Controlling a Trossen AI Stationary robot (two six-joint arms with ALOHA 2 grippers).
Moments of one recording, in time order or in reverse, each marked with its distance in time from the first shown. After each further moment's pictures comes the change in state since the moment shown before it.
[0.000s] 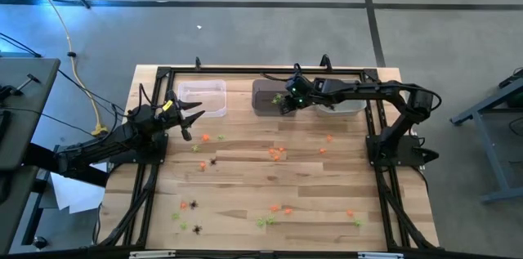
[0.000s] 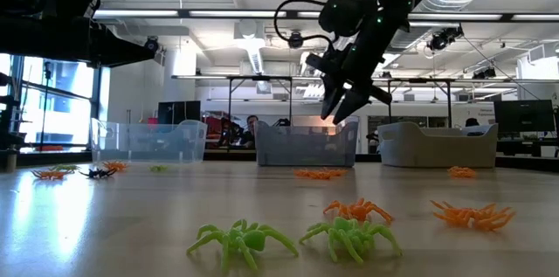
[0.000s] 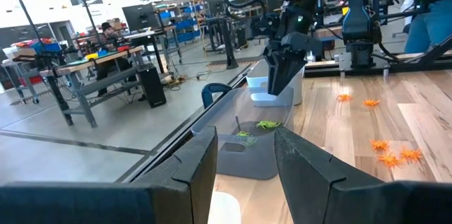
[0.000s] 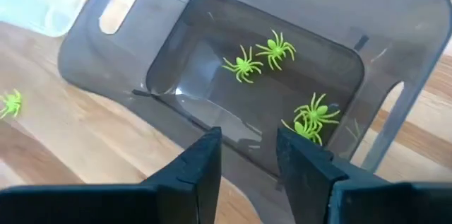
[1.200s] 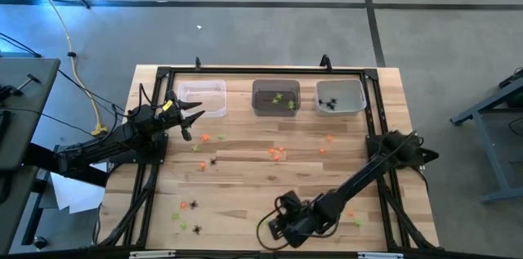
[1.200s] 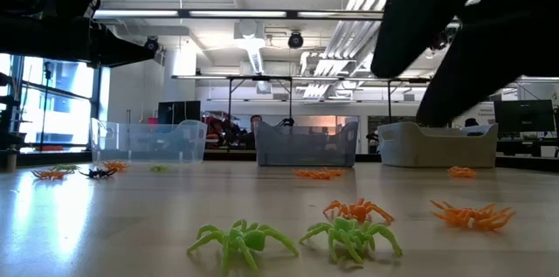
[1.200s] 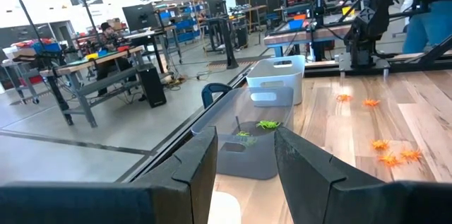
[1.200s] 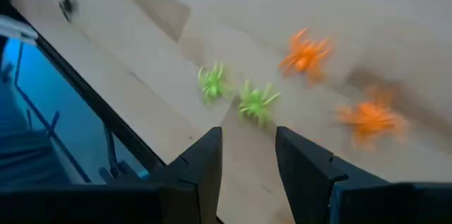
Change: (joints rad) left arm 0.000 0.000 0.000 0.000 0.000 0.000; right arm 1.047 0.395 0.361 -0.022 0.206 1.011
